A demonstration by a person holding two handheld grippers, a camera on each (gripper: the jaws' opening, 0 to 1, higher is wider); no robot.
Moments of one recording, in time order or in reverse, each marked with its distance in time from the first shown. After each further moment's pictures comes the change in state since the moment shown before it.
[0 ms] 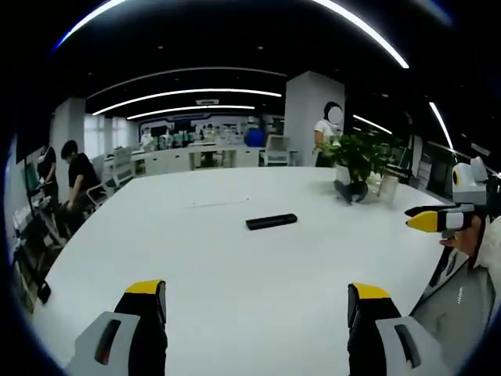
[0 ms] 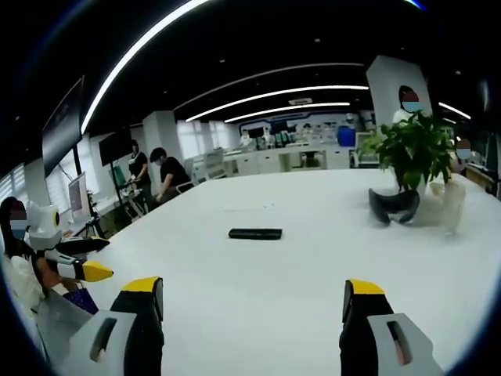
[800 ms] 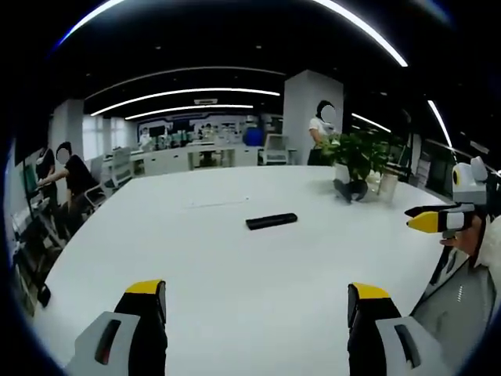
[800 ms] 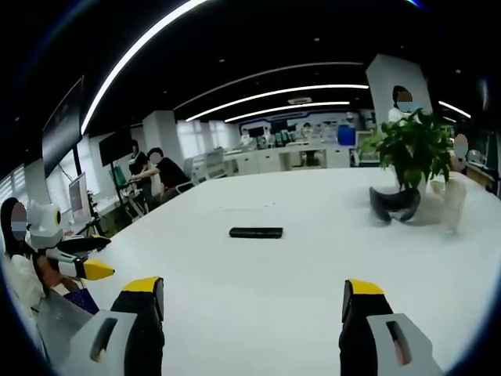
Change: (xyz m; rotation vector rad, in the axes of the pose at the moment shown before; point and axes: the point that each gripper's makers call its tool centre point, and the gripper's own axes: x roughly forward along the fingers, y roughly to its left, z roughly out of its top) left arm 0.003 0.002 0.001 0.009 0.009 -0.006; right arm 0.001 0.000 -0.002 0.006 0.006 0.002
